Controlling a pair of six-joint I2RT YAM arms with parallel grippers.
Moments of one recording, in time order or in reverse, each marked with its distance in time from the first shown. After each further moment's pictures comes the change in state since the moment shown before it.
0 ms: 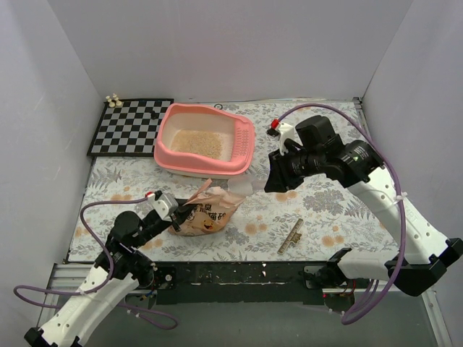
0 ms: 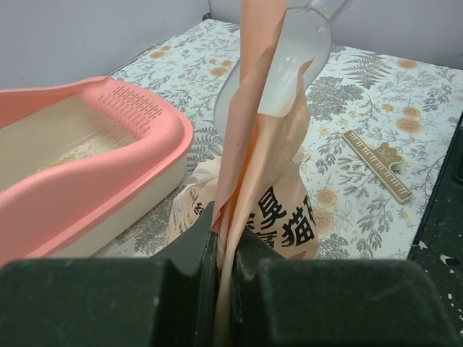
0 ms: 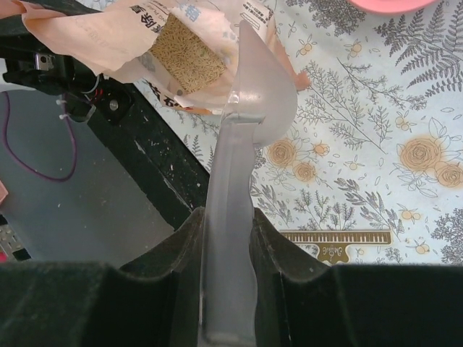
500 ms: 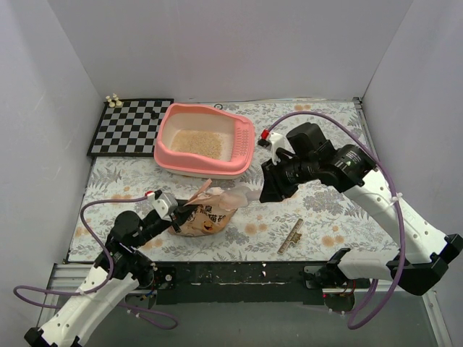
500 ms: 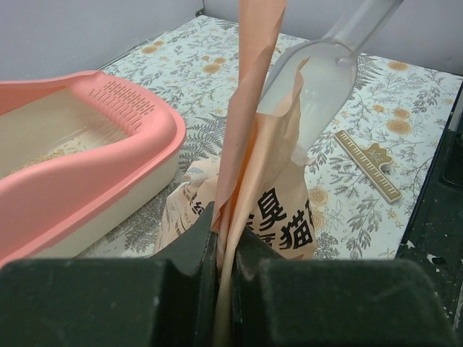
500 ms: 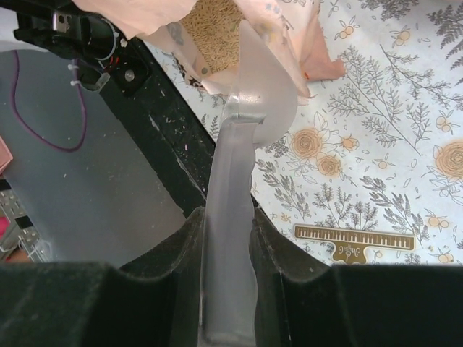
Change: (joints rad) left arm 0.000 -0.013 0.001 -0.027 0.018 -0.039; right arm 0.075 -0.002 -0.035 0.001 -0.029 -0.010
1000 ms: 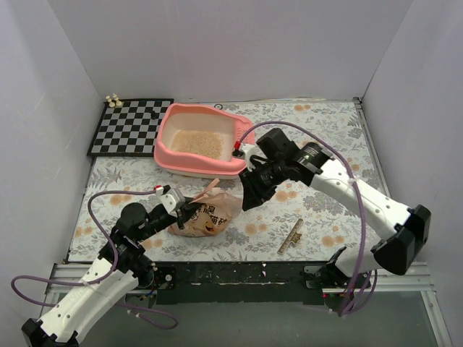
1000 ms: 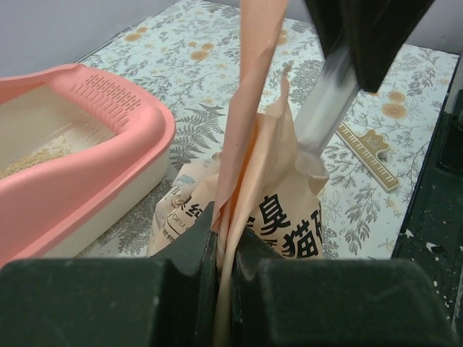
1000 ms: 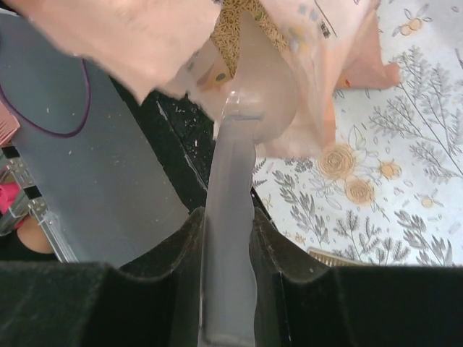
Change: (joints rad) left arm 0.000 0.122 0.029 0.040 0.026 0.027; right arm 0.065 0.128 -0.075 0.100 -0.080 -0.022
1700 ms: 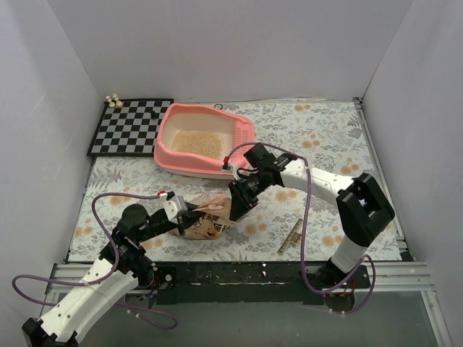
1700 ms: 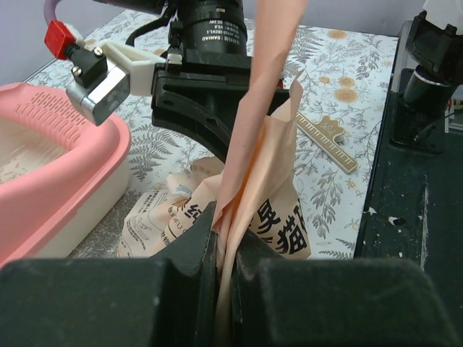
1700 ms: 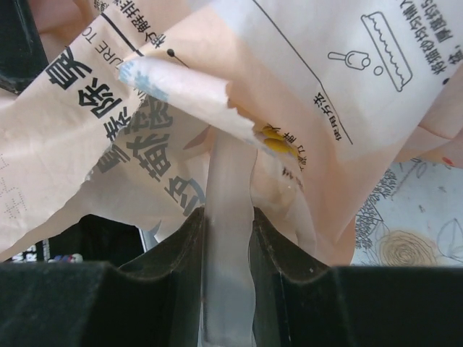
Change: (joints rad) left arm -0.004 0.008 -0.011 0.014 0.159 0.028; right arm -0.069 0.333 -0.217 0.372 -0.477 -0.022
